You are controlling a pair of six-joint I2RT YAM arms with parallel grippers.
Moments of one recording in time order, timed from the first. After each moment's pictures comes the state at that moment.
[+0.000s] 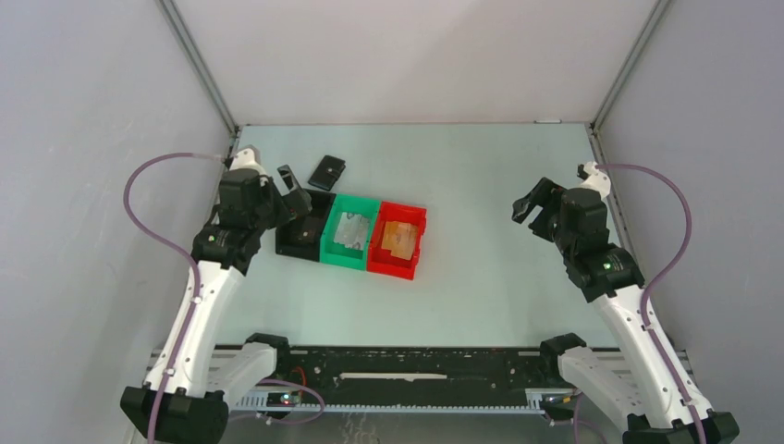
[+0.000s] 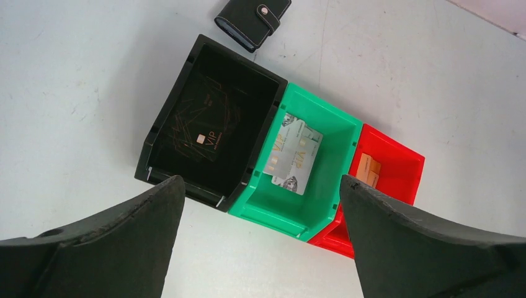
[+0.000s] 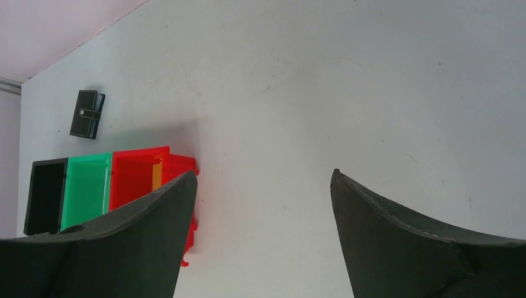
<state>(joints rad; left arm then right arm) -0.14 0.95 1.04 -0.63 -0.10 -0.45 0.26 0.82 0.91 -0.57 0.23 0.59</state>
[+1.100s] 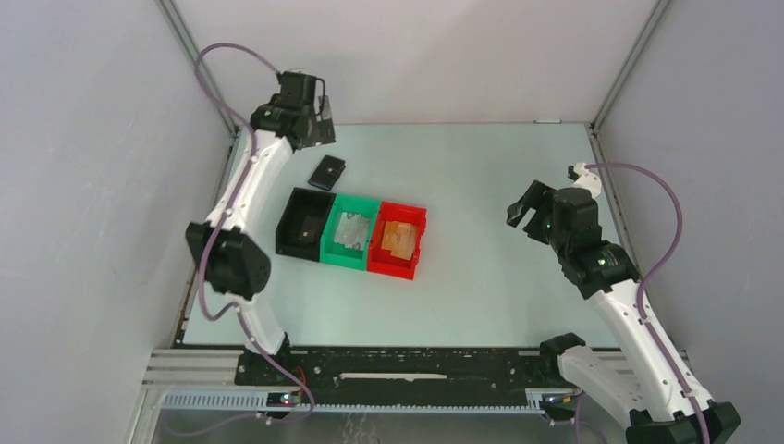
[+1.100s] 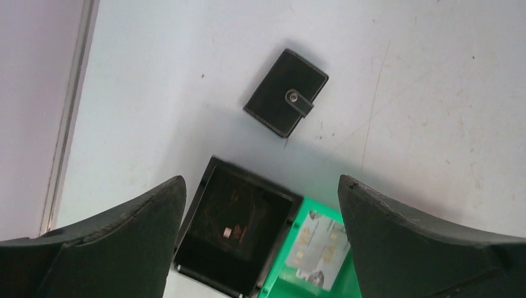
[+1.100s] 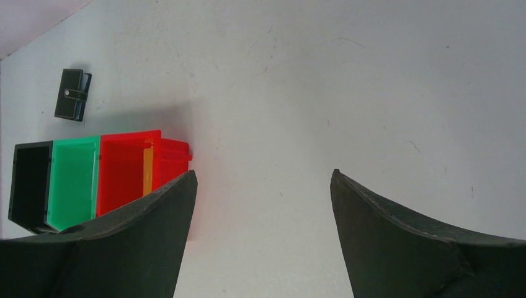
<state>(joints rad) -0.23 1.78 1.89 -0.88 -0.37 -0.30 0.30 0.85 0.91 -0.59 0.23 0.60</state>
